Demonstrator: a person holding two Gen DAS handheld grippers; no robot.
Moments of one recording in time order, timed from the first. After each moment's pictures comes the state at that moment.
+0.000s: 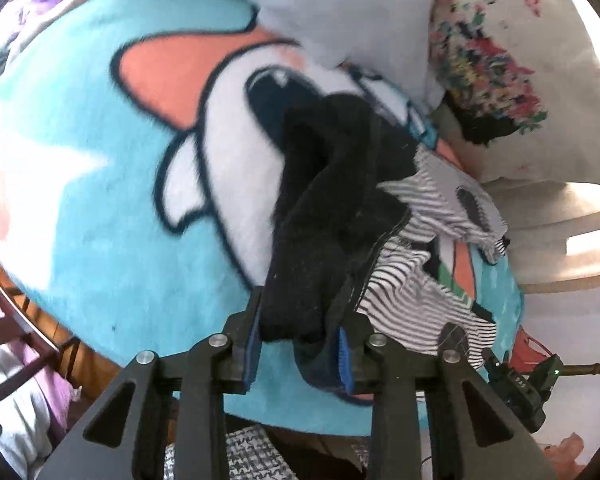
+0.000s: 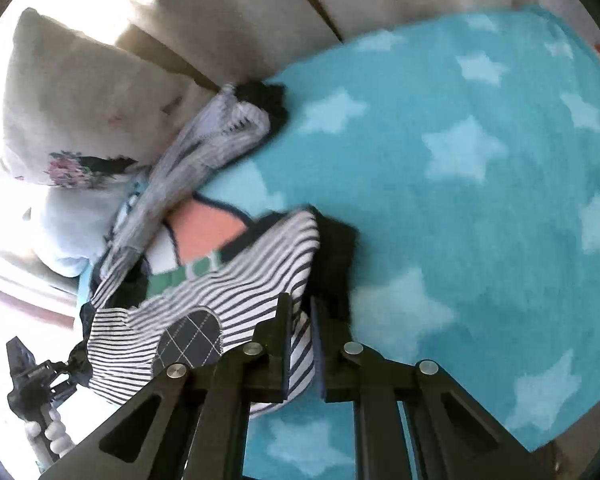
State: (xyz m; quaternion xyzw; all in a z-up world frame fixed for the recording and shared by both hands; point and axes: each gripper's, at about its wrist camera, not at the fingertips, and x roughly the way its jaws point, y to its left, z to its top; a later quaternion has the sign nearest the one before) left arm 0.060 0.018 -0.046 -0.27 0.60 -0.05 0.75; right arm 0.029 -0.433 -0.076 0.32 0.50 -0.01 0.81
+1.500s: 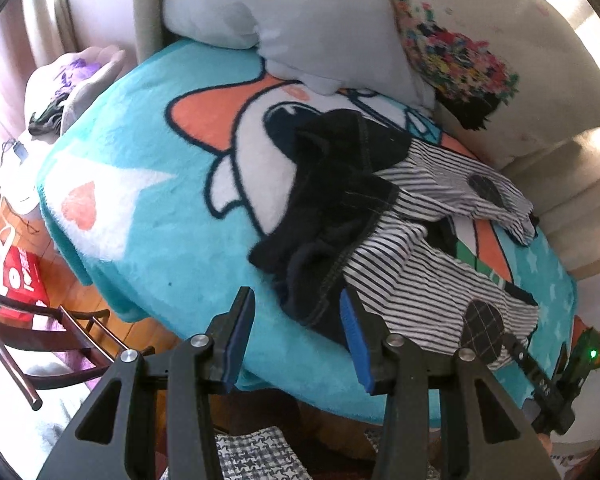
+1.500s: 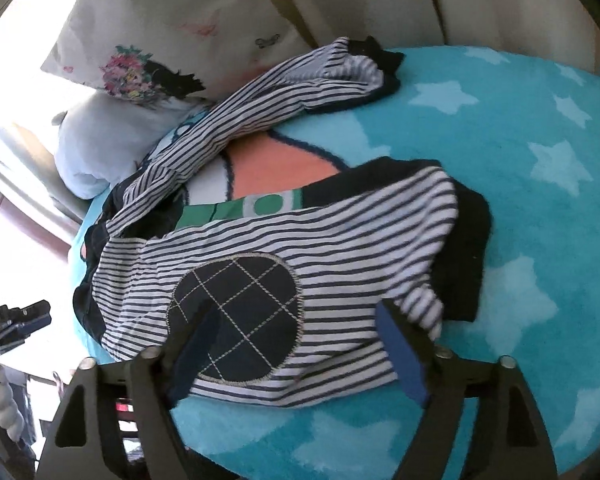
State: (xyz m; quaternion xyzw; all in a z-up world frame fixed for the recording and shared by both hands) left arm 0.009 -0.017 0.005 -0.16 0.56 0.04 0.81; right arm 0.031 -0.345 -0.085 0.18 0.49 0.10 0.85
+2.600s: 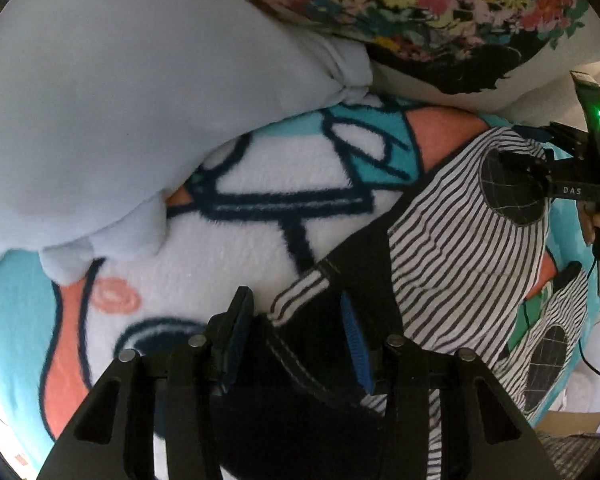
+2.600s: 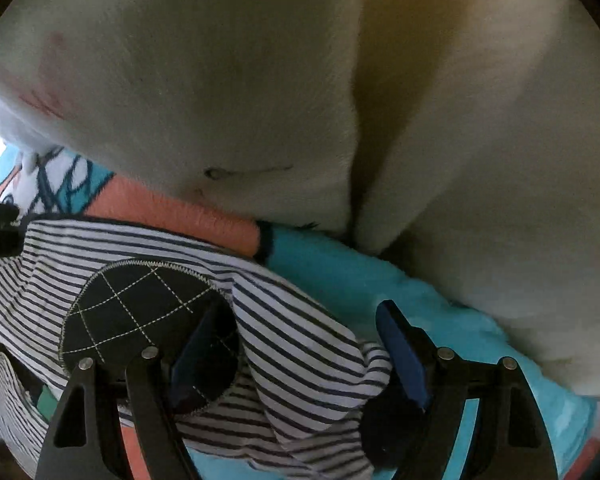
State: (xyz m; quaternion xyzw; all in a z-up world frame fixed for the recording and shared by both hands) left arm 0.242 -0.090 -0.061 0.07 0.60 -0.20 0.77; right arm 0.301 -0.338 -0.073 -0.10 0.53 0.14 0.83
